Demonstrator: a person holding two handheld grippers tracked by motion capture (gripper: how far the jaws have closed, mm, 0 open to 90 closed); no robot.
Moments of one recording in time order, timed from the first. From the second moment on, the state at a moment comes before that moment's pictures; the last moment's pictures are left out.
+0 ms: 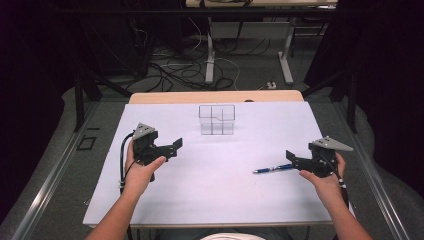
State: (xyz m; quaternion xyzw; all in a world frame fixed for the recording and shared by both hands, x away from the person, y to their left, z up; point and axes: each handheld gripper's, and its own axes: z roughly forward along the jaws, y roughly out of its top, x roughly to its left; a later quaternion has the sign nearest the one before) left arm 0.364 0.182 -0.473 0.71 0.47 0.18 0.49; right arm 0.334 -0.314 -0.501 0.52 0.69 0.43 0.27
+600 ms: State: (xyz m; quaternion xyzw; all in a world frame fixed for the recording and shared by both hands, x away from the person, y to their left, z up) left arm 0.345 0.179 -0.491 0.73 0.44 0.20 0.48; right arm 0.334 -0.298 -0.497 0.43 0.76 0.37 0.31
